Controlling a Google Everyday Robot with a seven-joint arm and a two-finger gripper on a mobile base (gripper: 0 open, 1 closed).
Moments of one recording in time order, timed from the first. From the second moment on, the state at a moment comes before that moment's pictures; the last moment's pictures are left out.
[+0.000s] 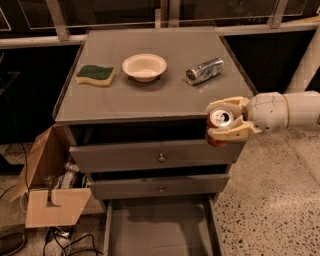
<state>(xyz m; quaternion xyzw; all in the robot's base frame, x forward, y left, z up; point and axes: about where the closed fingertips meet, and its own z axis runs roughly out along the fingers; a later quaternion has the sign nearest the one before) 0.516 -0.154 0.864 -0.57 0.55 0.34 0.50</state>
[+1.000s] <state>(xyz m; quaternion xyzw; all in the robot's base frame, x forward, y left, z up) 0.549 -0.157 0.938 -0.59 0.54 0.31 0.52</state>
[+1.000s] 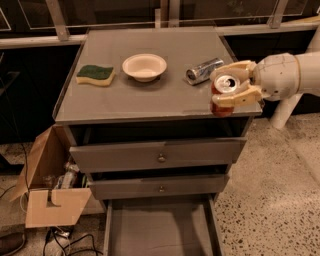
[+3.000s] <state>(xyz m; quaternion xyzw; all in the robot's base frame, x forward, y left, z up) 0.629 -0.156 0.952 -0.57 0.51 0.43 0.48</state>
